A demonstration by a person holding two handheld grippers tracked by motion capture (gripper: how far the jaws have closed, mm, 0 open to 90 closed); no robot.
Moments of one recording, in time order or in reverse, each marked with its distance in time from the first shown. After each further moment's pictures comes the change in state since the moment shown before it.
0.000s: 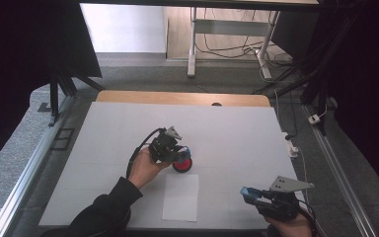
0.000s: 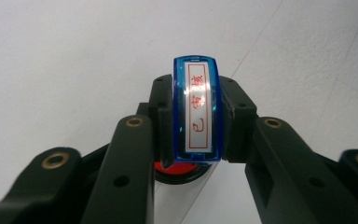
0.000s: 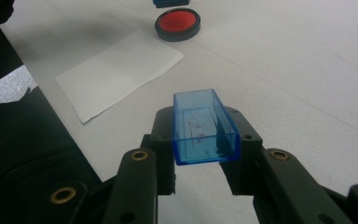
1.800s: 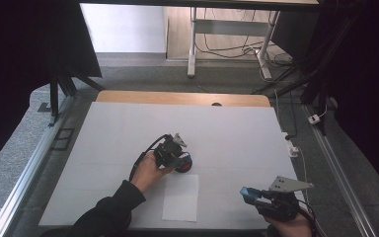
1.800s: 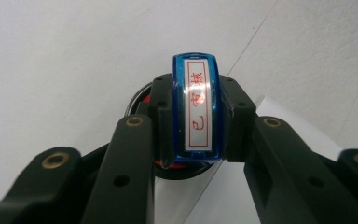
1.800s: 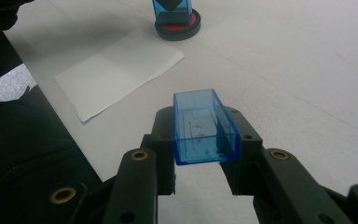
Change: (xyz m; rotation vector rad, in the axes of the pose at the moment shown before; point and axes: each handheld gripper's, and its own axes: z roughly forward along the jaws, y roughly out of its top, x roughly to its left) left arm -0.013 -0.006 0.024 0.094 0.080 0.064; right arm 0.001 0.000 0.000 0.006 -0.002 -0.002
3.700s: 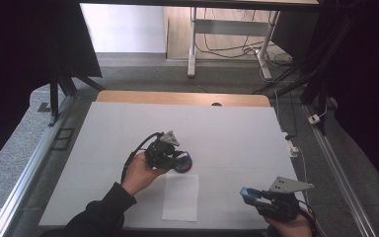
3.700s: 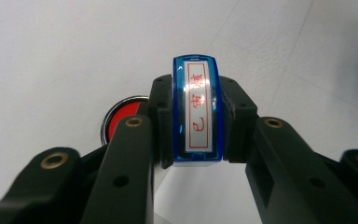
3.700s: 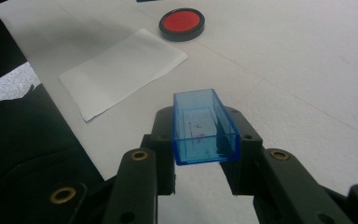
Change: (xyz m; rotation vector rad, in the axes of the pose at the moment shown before) left arm -0.006 -0.006 -0.054 -0.138 -0.133 0.014; right arm 0.001 0.000 -0.001 -0.002 0.015 -0.013
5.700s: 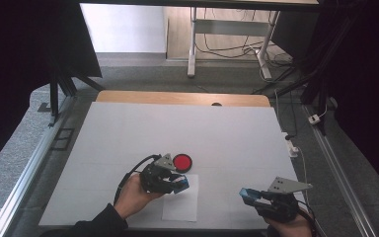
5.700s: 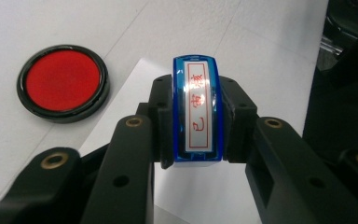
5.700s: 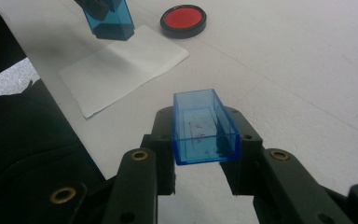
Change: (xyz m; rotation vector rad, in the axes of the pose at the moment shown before) left arm -0.039 -0.041 0.004 0.050 -0.081 0.018; right arm 0.002 0.000 0.001 0.008 -0.002 -0.010
